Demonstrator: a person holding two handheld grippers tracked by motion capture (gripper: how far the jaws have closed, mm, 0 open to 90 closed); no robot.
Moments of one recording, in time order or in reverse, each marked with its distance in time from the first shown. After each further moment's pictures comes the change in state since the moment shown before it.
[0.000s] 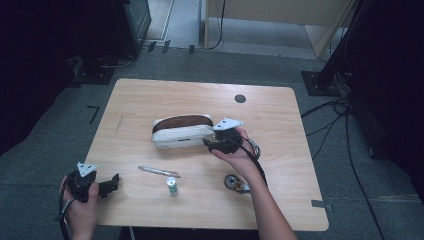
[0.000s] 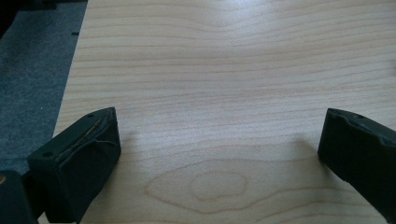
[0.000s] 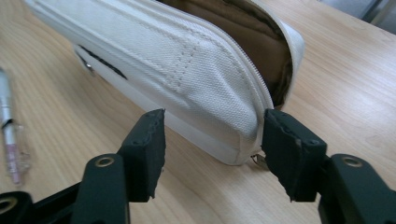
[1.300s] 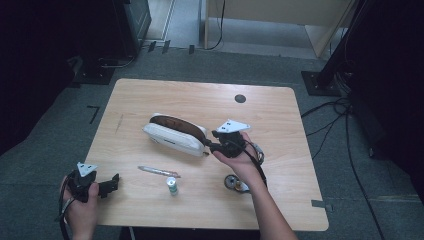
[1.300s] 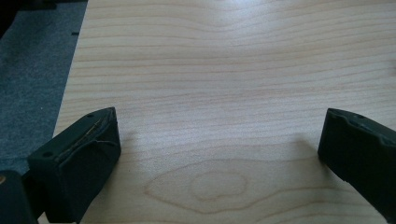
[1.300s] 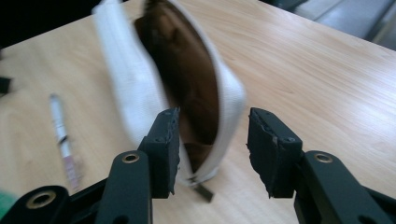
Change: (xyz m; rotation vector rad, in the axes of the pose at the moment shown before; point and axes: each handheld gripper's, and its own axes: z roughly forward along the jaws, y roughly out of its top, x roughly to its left) left arm 0.000 0.000 0.000 0.000 0.000 0.000; right arm 0.008 0.003 -0.022 -0.082 0.026 0.052
